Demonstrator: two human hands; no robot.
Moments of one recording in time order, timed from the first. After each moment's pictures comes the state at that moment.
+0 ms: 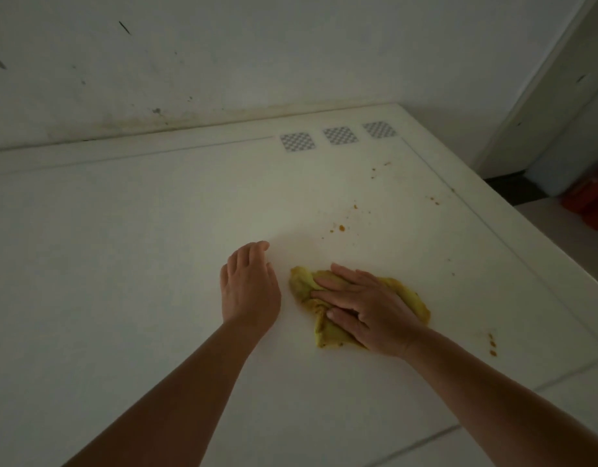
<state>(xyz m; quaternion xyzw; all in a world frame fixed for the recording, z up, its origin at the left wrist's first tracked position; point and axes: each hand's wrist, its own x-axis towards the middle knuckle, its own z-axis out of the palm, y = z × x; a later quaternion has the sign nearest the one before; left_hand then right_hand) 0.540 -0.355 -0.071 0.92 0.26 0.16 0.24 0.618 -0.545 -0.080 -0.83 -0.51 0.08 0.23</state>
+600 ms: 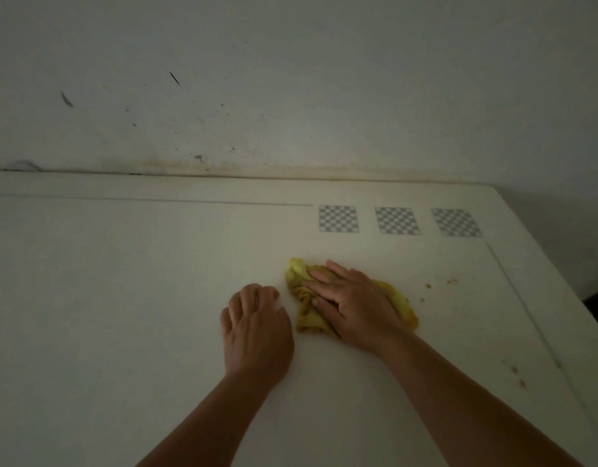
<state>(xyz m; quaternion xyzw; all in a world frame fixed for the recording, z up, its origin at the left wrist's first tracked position) 0.685 -0.335 -0.074 0.87 0.44 0.15 0.16 0.837 -0.413 -0.081 -0.77 -0.59 0.07 0.22</state>
